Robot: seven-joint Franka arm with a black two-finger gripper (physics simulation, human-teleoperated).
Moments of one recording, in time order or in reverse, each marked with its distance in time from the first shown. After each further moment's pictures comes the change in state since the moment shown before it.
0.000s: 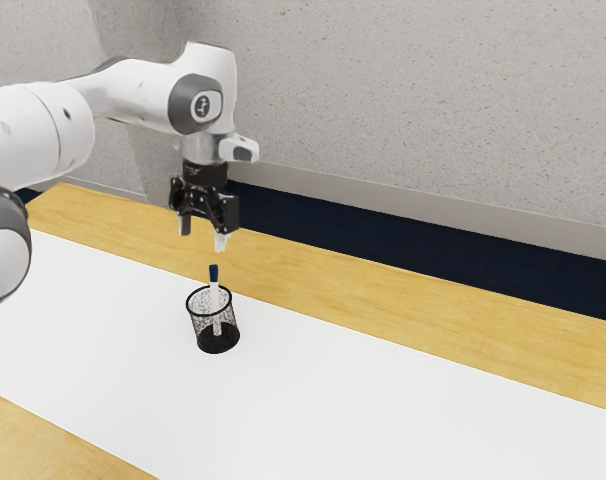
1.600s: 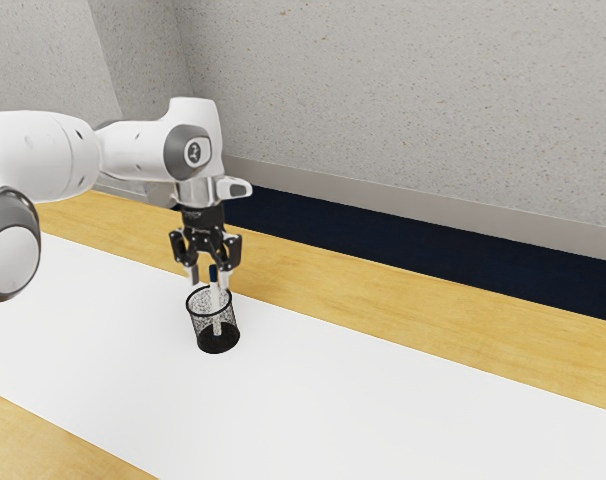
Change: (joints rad) arm 0.064 0.063 0.001 -0.143 -0.151 0.190 -0.174
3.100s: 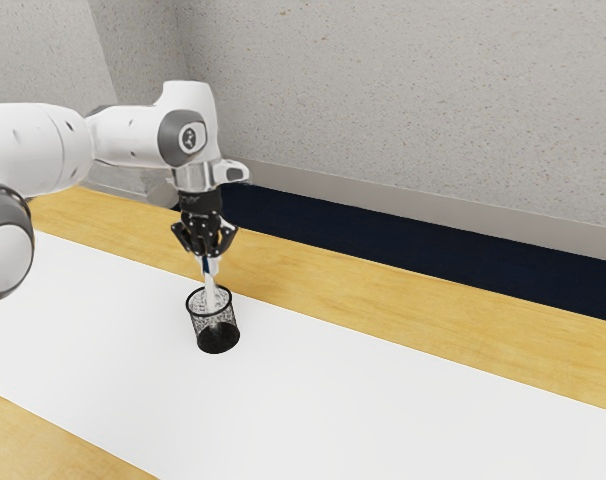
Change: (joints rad) arm -0.002 -0.031 0.008 0.025 0.011 0.004 -0.007
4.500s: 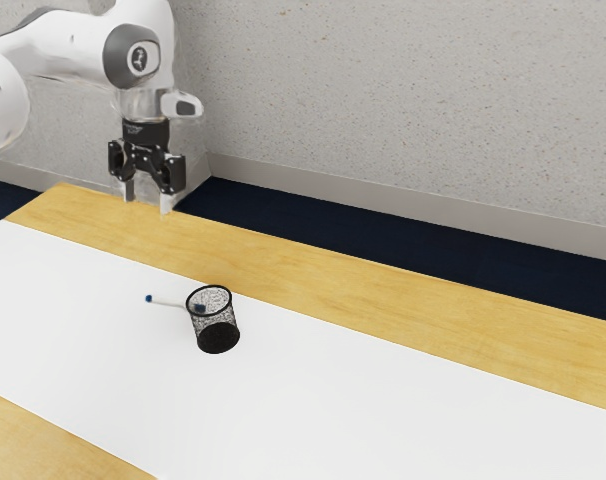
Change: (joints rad) arm 0.018 -0.166 0.017 0.101 0.181 -0.276 0.095
